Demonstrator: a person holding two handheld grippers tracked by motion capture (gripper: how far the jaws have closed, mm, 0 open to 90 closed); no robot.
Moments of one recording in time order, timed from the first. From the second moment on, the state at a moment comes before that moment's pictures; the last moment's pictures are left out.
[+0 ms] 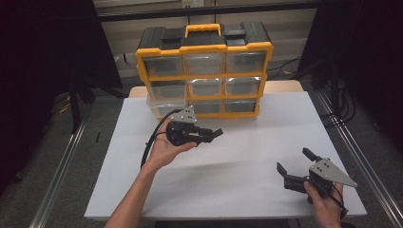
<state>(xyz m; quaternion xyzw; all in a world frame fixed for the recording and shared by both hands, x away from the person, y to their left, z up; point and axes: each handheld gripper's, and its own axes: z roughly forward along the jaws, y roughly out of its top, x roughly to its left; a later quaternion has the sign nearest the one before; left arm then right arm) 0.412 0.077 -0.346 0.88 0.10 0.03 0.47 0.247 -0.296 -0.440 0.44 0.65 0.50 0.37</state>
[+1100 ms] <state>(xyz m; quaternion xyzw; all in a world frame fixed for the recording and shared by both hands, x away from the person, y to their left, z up) 0.417 0.122 -0.298 0.85 0.13 0.09 0.50 0.247 -0.297 -0.440 0.44 0.65 0.50 0.38</state>
